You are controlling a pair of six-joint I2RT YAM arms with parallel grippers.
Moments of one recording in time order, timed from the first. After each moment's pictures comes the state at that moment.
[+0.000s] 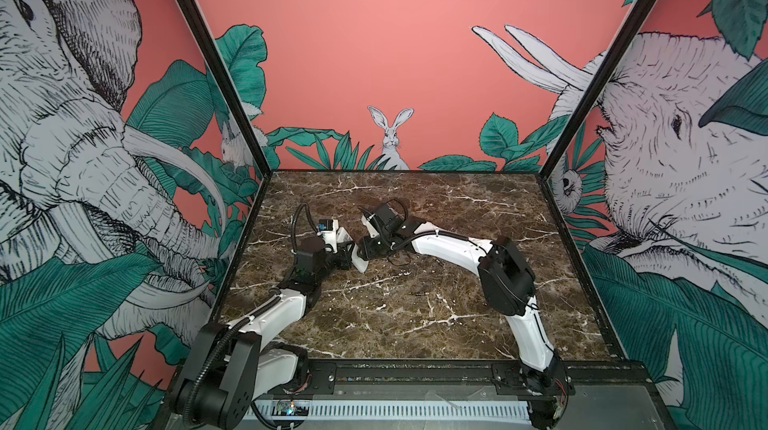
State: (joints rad) left arm -0.30 1.18 0.39 0.37 0.22 -0.32; right arm 0.90 2.16 1.75 -0.54 -0.19 0.55
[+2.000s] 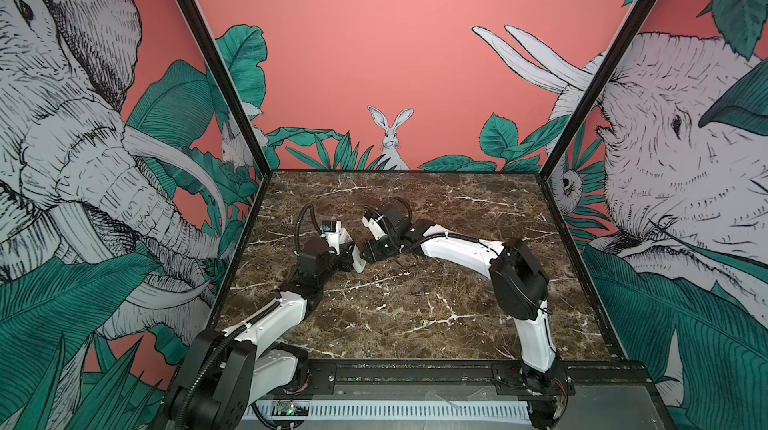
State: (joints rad) left arm -0.34 1.14 0.39 0.33 0.12 -0.26; right arm 0.87 2.02 1.54 -0.40 -0.25 0.37
